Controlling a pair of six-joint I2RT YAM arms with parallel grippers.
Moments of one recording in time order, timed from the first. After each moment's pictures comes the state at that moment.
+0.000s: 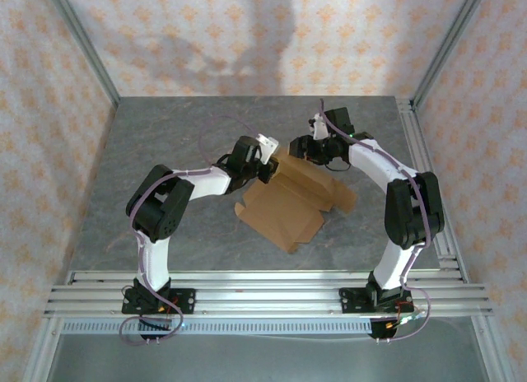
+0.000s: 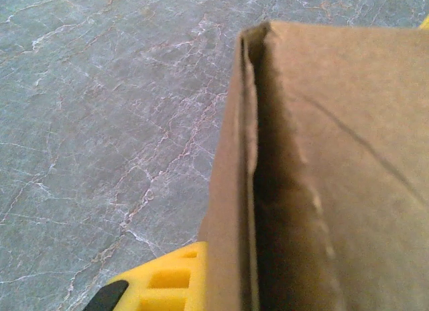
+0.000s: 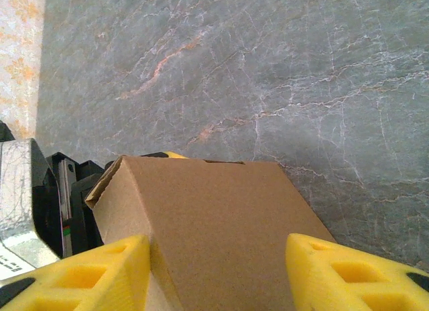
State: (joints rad) left arm -0.52 1.97 1.15 0.22 0.21 -0.03; right arm 0.28 1.78 1.33 -0.46 -0.57 0.43
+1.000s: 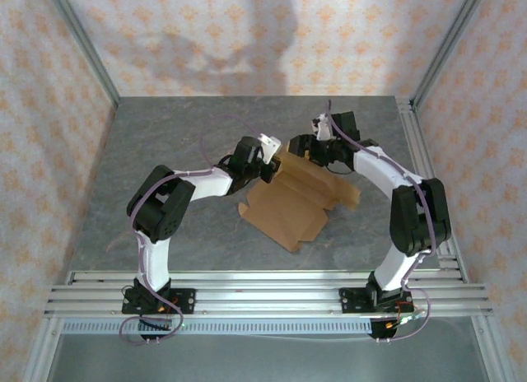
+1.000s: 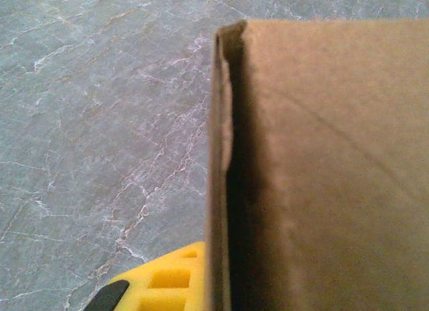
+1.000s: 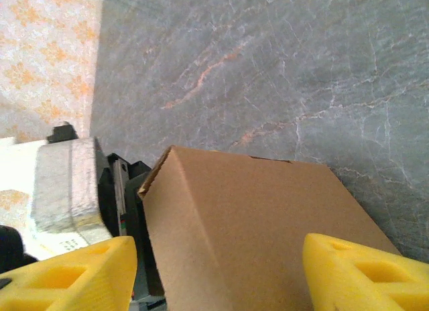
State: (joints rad) left arm -0.53 1.97 1.15 0.26 0.19 -0.02; right arm 0.26 1.70 1.22 -0.30 -0.66 0.54
